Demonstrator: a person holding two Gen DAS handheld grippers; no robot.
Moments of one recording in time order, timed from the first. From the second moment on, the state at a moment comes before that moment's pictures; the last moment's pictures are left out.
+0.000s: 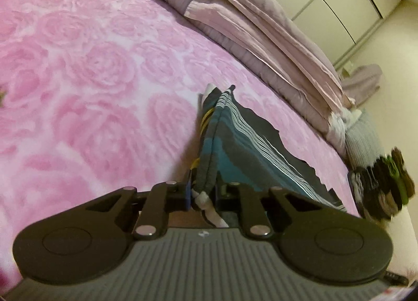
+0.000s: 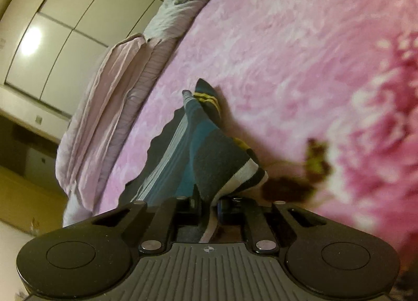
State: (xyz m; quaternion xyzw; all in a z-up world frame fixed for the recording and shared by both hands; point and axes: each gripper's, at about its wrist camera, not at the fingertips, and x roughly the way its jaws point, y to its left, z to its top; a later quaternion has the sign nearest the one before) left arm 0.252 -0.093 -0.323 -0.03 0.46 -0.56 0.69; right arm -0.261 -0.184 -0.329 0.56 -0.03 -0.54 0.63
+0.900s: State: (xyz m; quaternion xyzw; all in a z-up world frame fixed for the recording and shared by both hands) left arm 0.118 0.025 -0.253 0.25 0.27 -0.63 0.69; right arm -0.194 0.008 -0.246 0.28 0.21 -0.58 0.73
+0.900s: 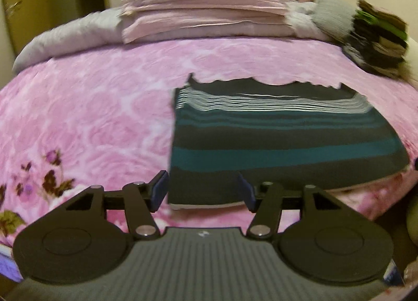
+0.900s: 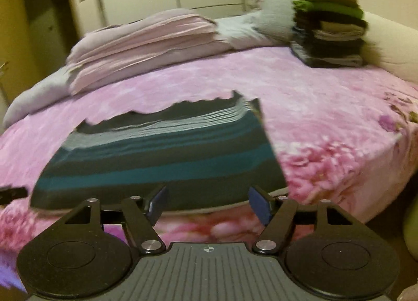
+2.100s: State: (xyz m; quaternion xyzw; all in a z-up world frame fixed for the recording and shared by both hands) left arm 0.156 -0.042 -0.289 0.20 0.31 -0.67 0.64; right arm -0.296 -0.126 -0.314 0.38 0.10 -0.59 0.71
